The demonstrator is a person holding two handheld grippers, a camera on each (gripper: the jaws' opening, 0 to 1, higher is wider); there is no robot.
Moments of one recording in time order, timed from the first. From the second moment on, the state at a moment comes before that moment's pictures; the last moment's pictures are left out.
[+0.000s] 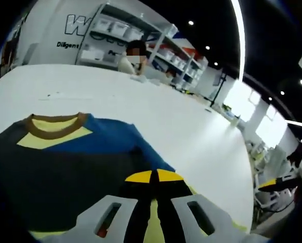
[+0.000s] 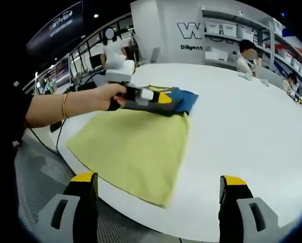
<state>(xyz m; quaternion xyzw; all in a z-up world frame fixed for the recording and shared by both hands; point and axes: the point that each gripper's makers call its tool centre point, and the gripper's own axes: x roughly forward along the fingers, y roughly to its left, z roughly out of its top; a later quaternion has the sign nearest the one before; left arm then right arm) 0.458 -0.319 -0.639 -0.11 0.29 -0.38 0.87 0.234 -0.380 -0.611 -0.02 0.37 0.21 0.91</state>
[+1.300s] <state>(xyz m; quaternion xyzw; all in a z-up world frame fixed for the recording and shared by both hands) 0.384 -0.213 -0.584 0.03 0.28 -0.36 0.89 0.235 -0.359 -0.622 0.00 0.39 0.24 0.89</state>
